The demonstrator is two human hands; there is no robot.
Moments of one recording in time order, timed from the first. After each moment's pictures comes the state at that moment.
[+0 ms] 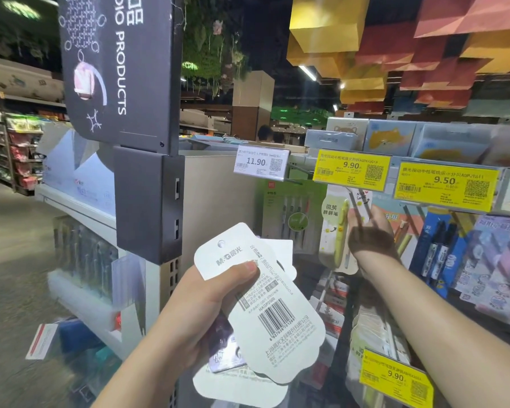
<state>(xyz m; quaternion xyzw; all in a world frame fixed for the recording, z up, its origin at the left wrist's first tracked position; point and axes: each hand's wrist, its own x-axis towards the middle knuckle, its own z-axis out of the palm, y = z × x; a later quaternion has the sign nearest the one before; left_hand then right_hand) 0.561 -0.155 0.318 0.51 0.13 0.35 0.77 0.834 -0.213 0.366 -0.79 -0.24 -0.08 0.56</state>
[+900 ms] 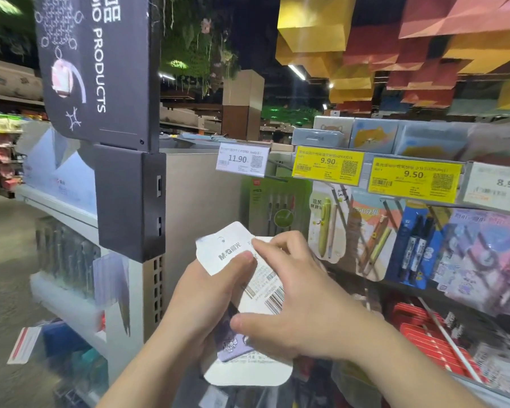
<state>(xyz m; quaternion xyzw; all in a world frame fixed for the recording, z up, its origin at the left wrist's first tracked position) 0.584 -0.175 0.321 0.55 0.18 0.39 0.72 0.697 -0.285 0.355 -0.73 -0.62 0.01 0.27</state>
